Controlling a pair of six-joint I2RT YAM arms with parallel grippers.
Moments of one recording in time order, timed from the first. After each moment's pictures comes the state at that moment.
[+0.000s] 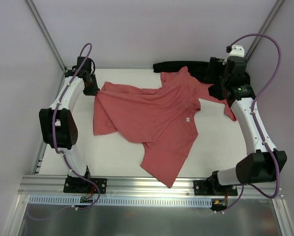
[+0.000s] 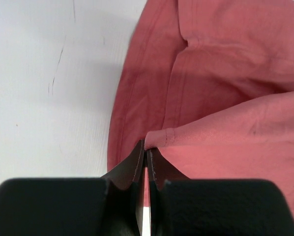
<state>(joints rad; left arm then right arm) -0.03 1.81 1.61 -0.80 -0.07 -0.27 0.11 1.40 1.42 -0.39 0.22 0.11</state>
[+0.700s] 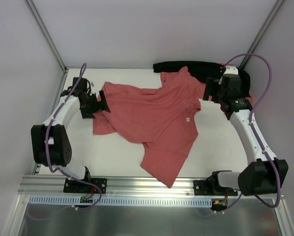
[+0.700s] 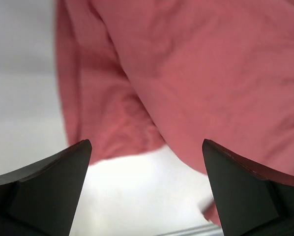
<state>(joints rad) 0.00 1.62 1.24 -0.74 0.19 -0.31 0.11 1.30 1.21 -0.45 0.22 0.11</state>
